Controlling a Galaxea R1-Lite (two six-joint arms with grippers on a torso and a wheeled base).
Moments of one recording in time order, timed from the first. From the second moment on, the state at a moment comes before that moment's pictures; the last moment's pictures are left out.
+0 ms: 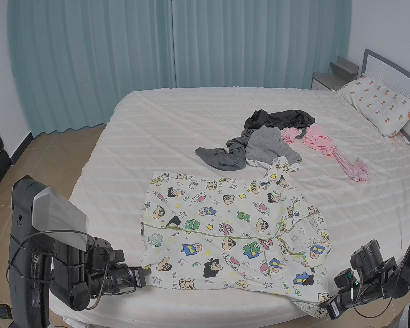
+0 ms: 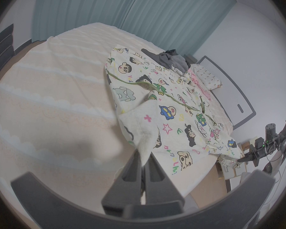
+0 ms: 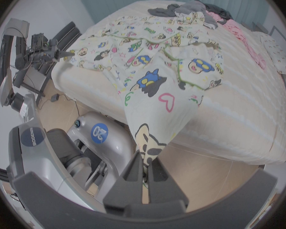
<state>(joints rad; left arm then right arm) -0.29 2.44 -0.19 -1.55 -0.27 -0.42 0.34 1.86 -0.02 -0.67 0.12 -0.05</state>
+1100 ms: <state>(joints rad) -0.32 2.33 -0.02 -1.54 -0.27 -0.42 0.28 1.66 -0.02 -0.45 0.19 0.08</state>
